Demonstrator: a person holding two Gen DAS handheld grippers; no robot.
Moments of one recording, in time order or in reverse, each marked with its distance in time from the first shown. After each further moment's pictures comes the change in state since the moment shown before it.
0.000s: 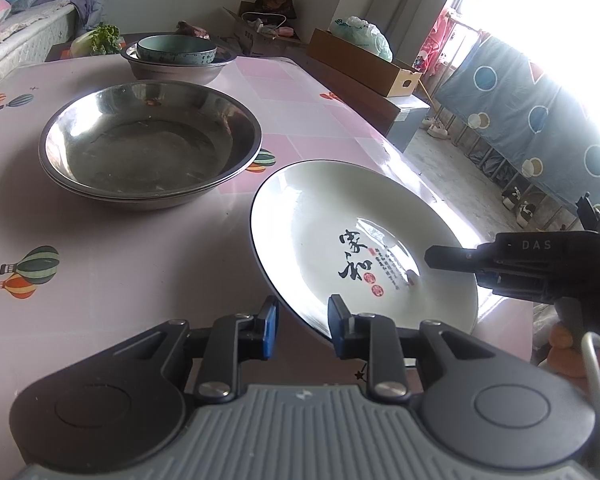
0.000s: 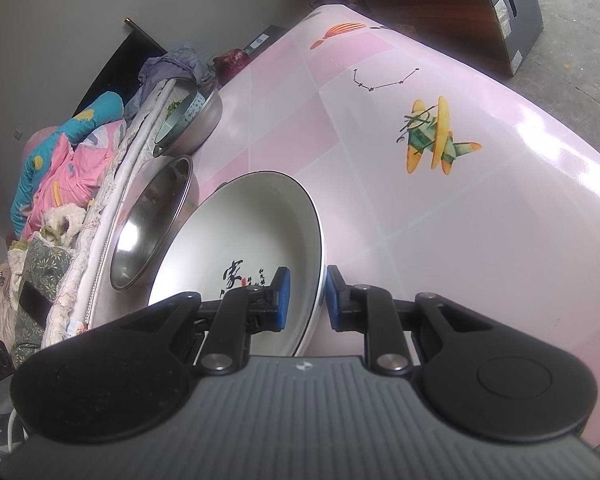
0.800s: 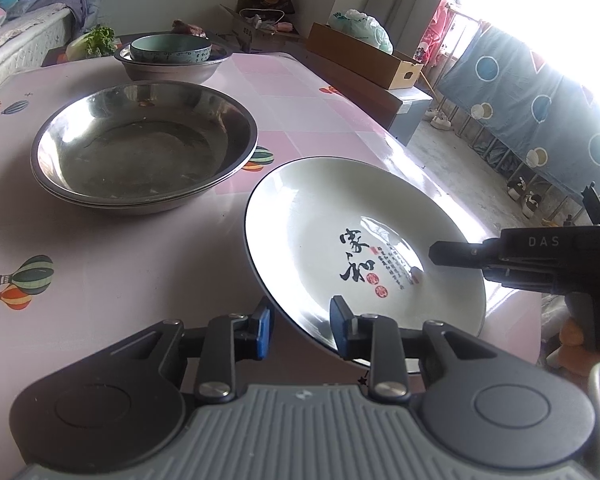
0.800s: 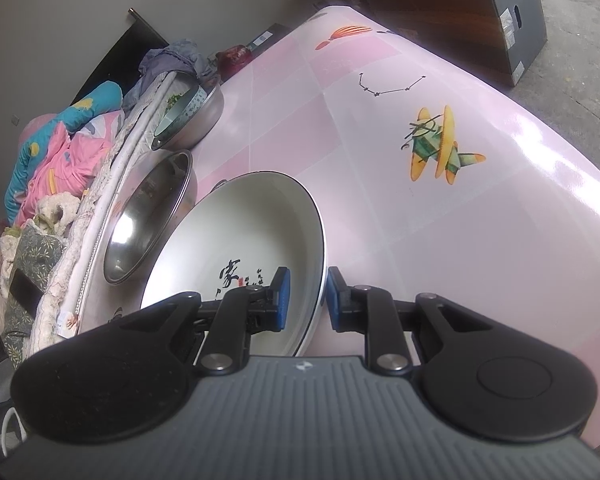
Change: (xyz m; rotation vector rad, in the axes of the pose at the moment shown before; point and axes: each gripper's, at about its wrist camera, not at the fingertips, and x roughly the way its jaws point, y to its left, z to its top) left arm 0.005 -0.007 0.001 0.022 0.021 0.013; right arm 0.002 0.006 0.004 -0.049 0.004 -0.024
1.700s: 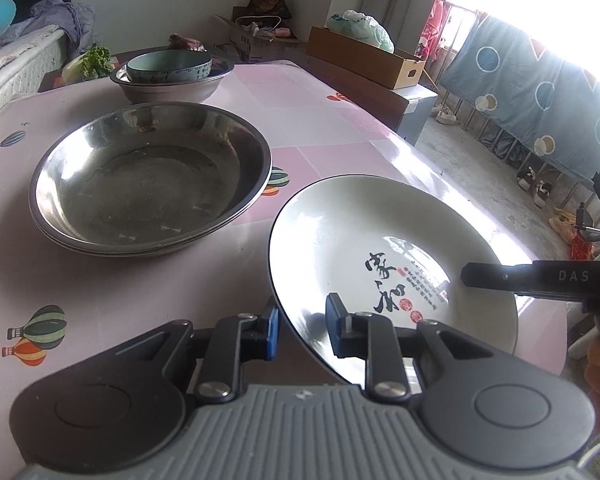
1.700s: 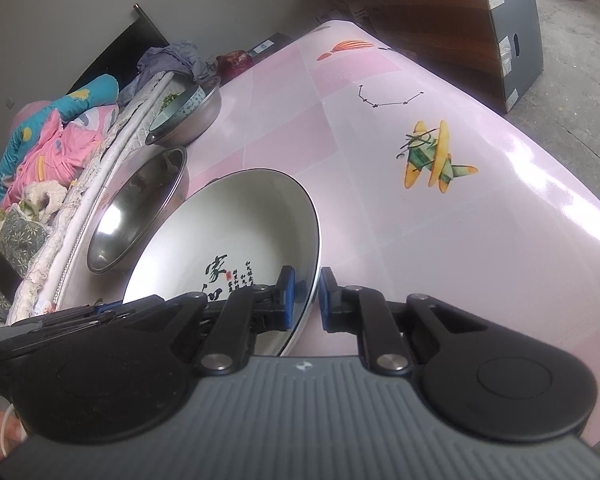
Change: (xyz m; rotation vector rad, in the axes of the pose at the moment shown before) left arm 0.014 0.005 0.018 0.077 -0.013 0.051; right arm -0.005 0.005 -0.014 -0.079 -0.051 -0.053
